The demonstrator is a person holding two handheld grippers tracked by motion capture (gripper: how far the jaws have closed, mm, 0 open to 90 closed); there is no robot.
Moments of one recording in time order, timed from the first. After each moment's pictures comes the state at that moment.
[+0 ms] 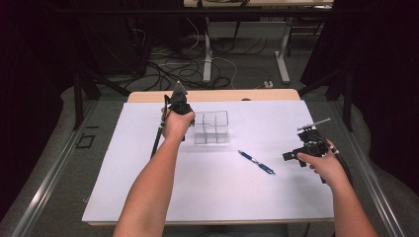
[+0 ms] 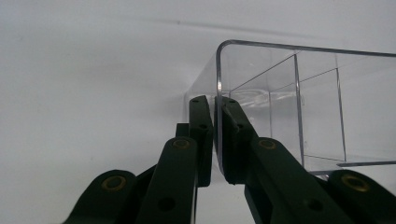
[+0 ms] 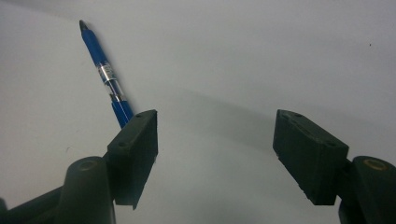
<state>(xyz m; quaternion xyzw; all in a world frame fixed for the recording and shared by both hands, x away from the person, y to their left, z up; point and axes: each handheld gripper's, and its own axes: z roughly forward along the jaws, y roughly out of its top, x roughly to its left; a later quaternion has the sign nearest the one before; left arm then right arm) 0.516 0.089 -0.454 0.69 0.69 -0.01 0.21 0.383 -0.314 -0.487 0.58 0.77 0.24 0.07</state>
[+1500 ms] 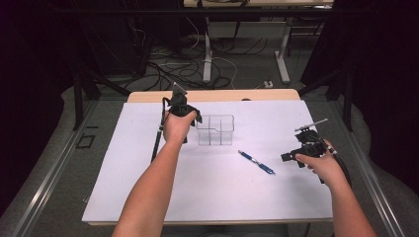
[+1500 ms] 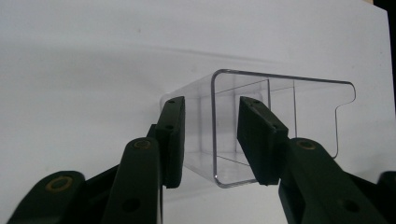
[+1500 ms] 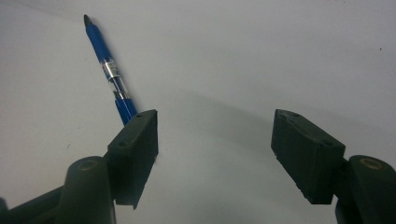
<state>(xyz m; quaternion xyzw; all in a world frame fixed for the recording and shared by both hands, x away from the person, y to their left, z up) 0.503 0.093 -0.451 0.68 0.68 -0.04 0.29 0.382 -0.308 -0.488 0.57 0.78 0.24 0.06</state>
